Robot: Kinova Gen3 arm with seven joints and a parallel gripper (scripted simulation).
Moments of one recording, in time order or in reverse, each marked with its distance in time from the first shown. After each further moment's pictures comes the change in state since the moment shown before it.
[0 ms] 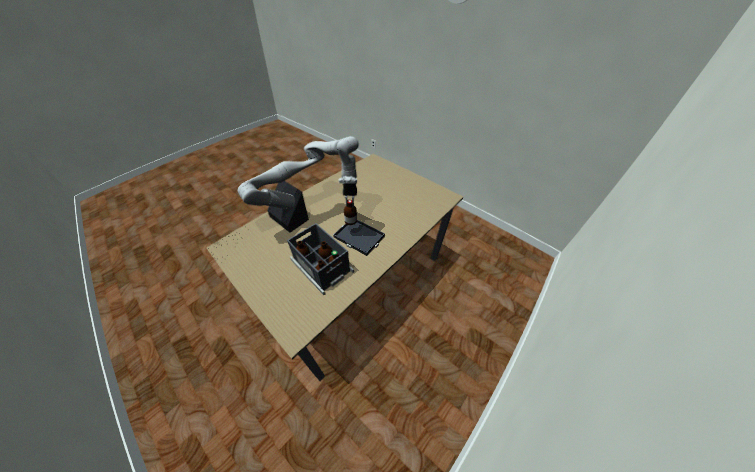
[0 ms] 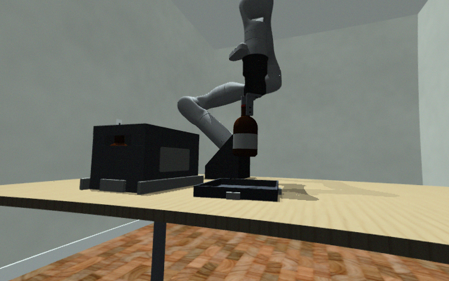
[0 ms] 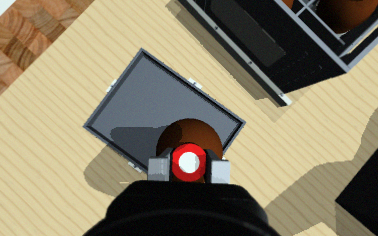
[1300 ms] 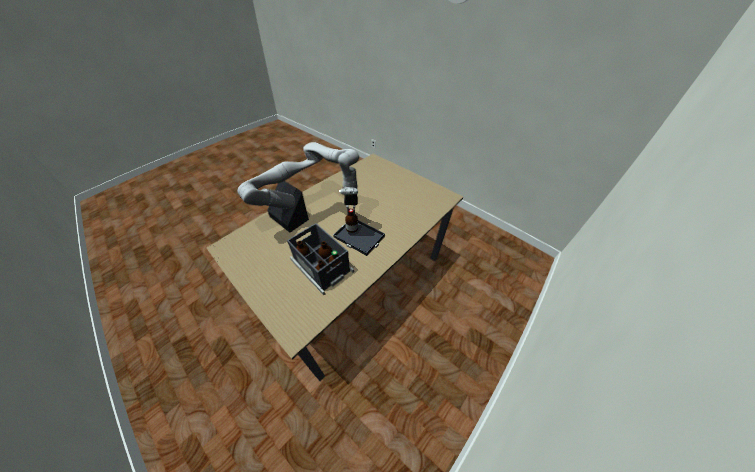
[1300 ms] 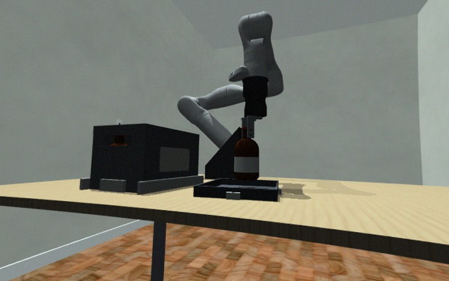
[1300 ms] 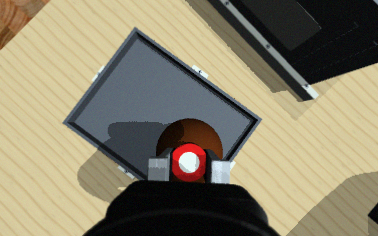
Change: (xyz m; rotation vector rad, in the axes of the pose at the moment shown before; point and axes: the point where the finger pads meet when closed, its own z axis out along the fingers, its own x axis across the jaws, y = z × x) arm -0.004 0.002 0.067 -0.013 -0.006 -0.010
